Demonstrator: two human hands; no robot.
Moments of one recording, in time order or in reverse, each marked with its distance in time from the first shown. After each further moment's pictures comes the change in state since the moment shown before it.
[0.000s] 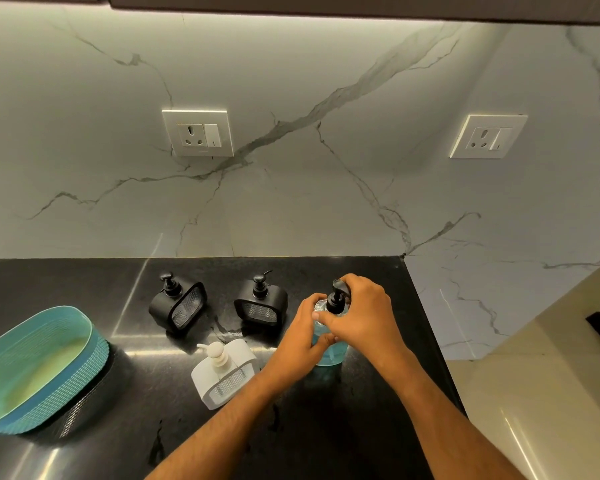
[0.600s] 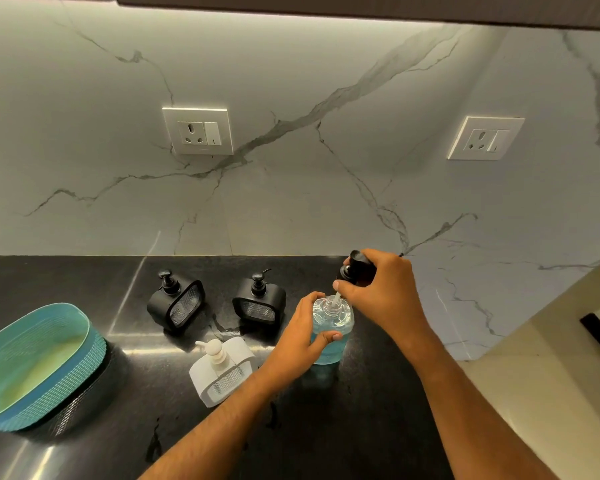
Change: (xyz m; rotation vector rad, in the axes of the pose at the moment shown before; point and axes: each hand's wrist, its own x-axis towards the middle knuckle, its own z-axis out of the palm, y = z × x) left_hand 0.002 -0.005 0.003 -0.015 0.002 -0.012; right_hand 0.013 -0.010 -0.048 0.116 0.165 -0.108
